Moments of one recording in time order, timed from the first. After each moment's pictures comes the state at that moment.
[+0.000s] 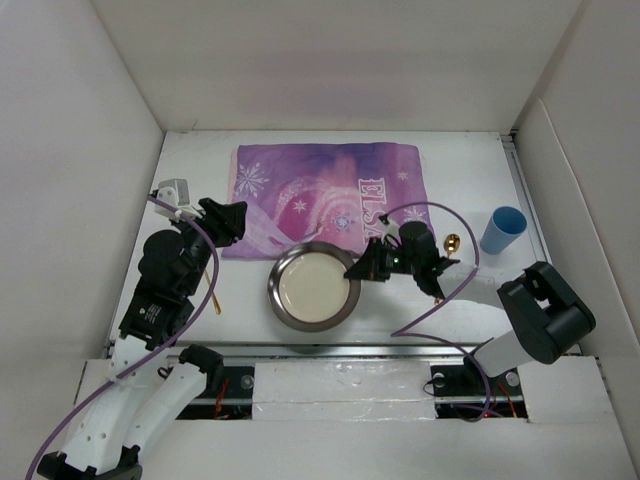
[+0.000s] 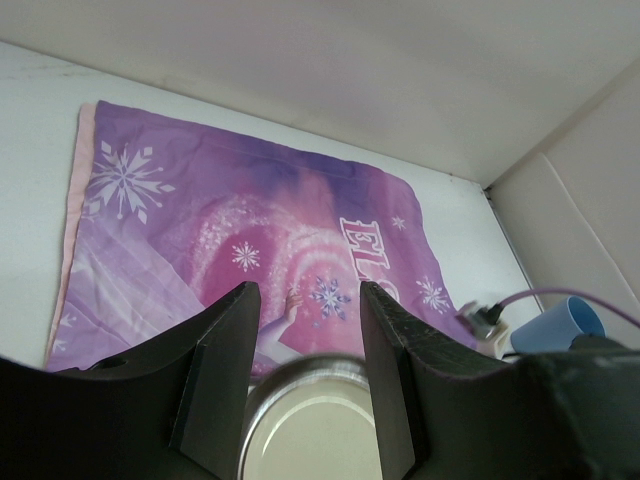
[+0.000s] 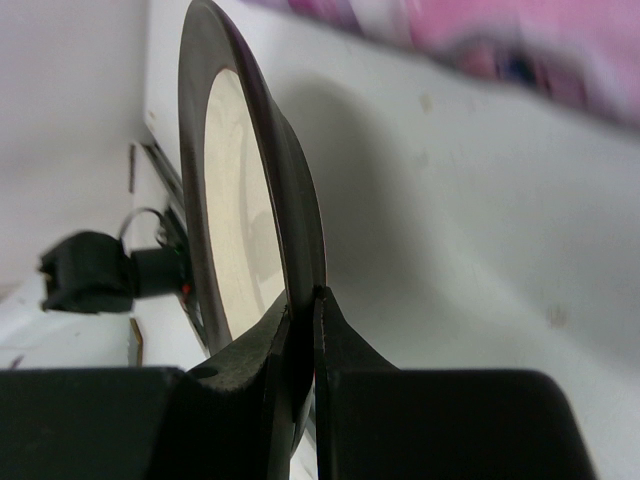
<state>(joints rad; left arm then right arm) -0.40 0.61 0.83 -0.25 -0.15 -0.50 0.57 1.49 0.53 0.46 -0.58 0.82</state>
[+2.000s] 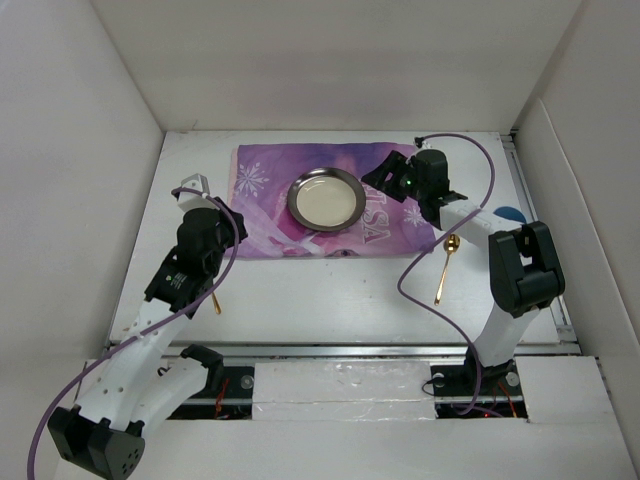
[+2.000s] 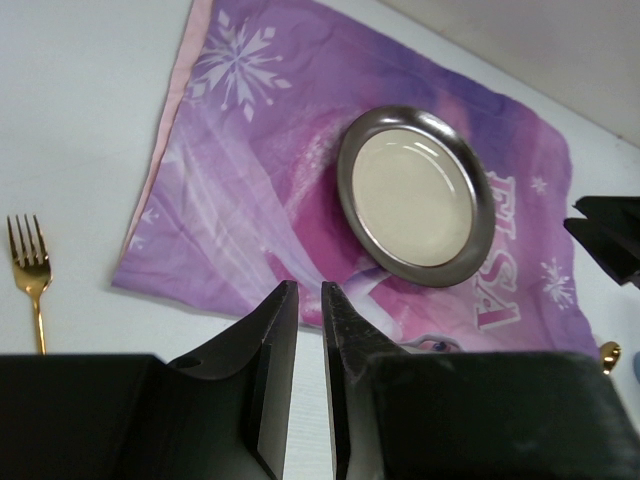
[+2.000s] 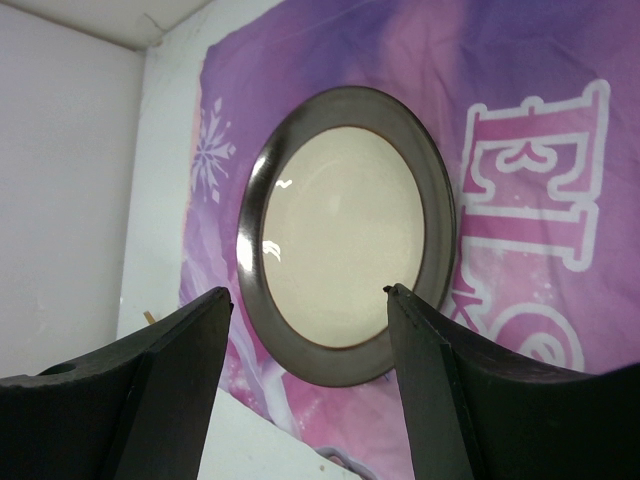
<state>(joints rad) -0.38 0.79 0.80 -0.34 -0.32 -0.58 0.29 1.78 1.16 0.26 -0.29 0.76</state>
